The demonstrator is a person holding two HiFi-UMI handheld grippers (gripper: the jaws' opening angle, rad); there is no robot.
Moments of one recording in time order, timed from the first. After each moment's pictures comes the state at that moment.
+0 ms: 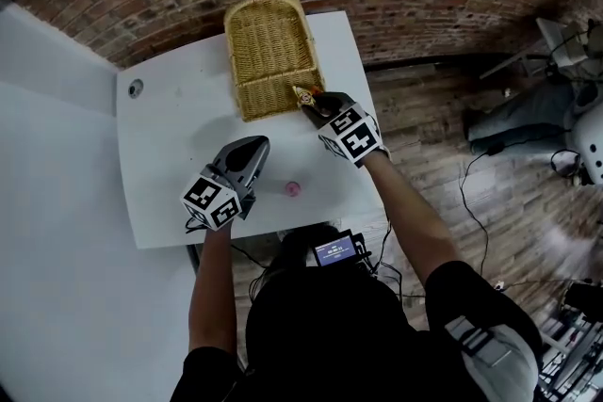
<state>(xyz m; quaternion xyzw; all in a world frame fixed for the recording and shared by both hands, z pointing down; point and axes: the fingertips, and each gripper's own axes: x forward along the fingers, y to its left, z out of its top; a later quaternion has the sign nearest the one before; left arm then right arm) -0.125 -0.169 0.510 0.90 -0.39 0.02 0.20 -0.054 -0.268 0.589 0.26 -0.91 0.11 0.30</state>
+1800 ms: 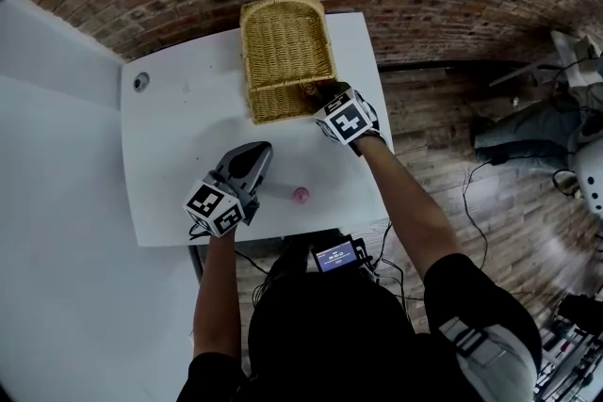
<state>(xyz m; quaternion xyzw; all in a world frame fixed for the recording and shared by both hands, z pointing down) -0.145 -0.170 0.523 0.88 -0.42 0.01 0.22 -0.080 -0.312 0.637 0.25 -0.88 0.13 0.37</state>
